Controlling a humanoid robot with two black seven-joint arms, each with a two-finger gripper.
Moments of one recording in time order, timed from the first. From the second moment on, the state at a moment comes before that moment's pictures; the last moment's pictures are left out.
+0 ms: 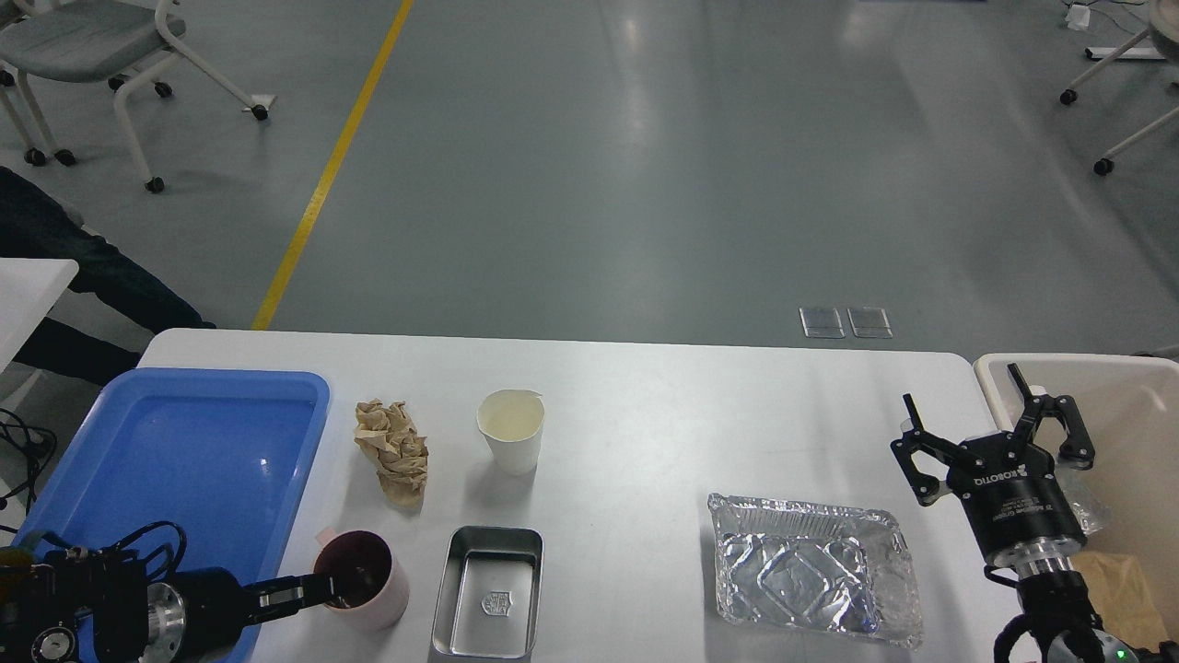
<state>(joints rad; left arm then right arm) -0.33 0.89 -0.35 -1.55 1.23 -0.20 0.03 -0.19 -0.09 1.67 1.50 -0.11 0.32 -0.02</state>
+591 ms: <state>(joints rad) -0.33 0.99 -0.37 -1.58 1.22 -0.20 -0.01 -0.18 -0.09 1.67 1.45 -0.11 0.32 -0.02</state>
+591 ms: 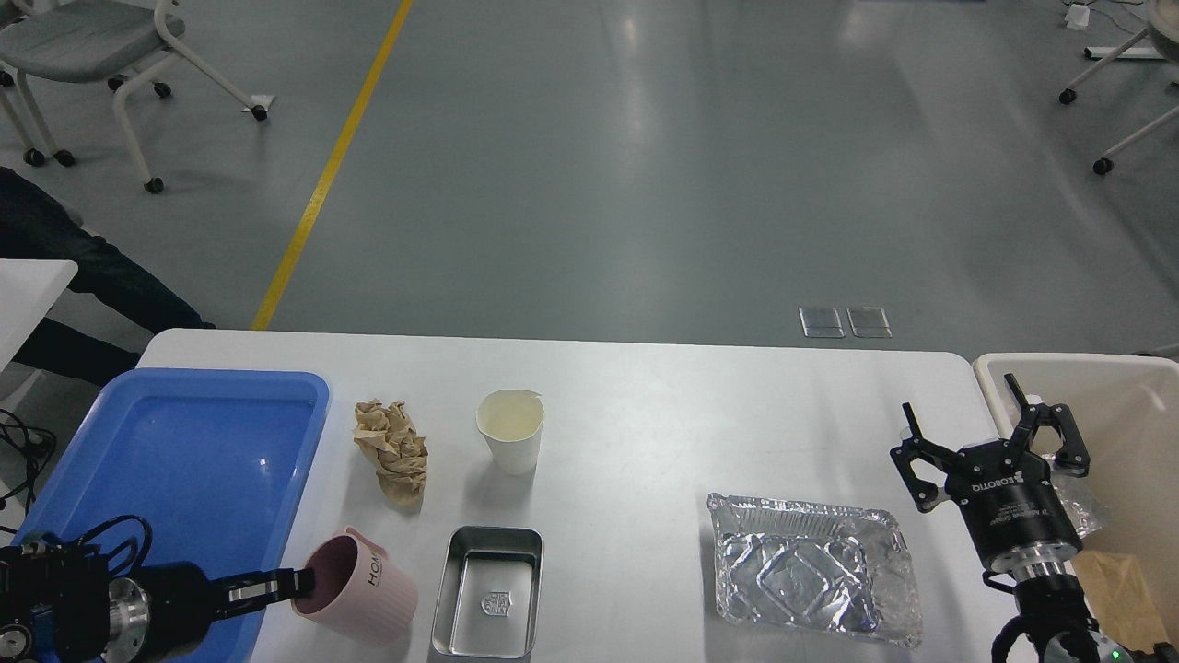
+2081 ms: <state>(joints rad) -0.50 1.21 -0.20 -1.38 1.18 -0.21 -0.04 -0.18 -0.09 1.67 1.46 -0.15 0.32 -0.02</state>
